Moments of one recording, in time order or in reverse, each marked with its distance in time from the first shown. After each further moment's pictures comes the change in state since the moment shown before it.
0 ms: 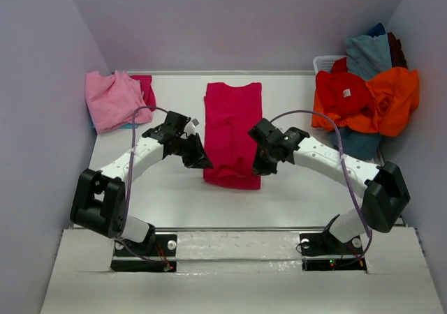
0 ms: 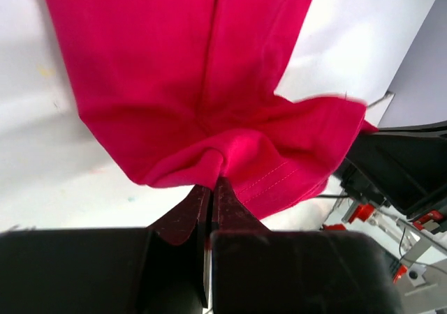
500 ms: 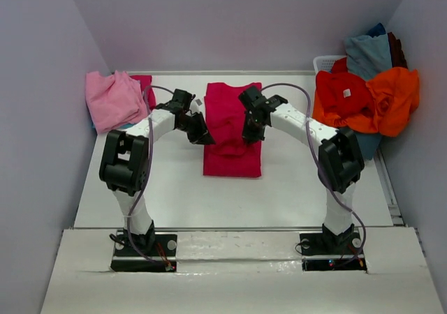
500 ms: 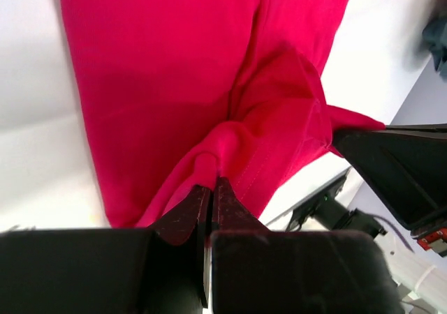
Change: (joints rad) left arm 0.093 0.401 0.351 0.003 -0.002 0.066; right arm -0.196 0.444 0.447 0.004 -0.019 -0.239
